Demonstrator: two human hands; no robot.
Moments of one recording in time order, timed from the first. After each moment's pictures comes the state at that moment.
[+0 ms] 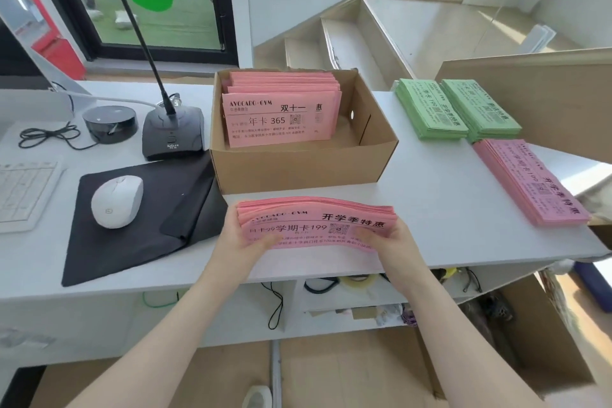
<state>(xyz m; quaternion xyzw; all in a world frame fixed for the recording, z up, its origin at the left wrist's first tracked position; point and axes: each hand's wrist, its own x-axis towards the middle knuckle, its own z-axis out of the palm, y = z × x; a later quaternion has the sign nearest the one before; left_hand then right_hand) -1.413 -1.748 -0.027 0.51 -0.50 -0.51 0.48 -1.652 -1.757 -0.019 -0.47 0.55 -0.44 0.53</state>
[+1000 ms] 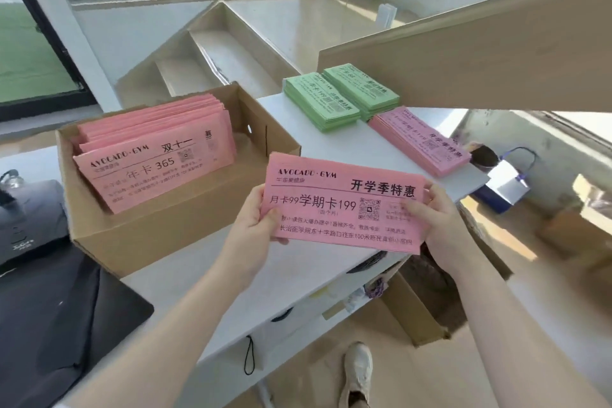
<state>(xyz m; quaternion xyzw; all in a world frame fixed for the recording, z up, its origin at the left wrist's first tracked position) -1.519 -1.821 0.008 0.36 -0.60 -0.60 0.38 -1.766 -1.723 0.014 -0.34 0.62 -0.58 0.40</state>
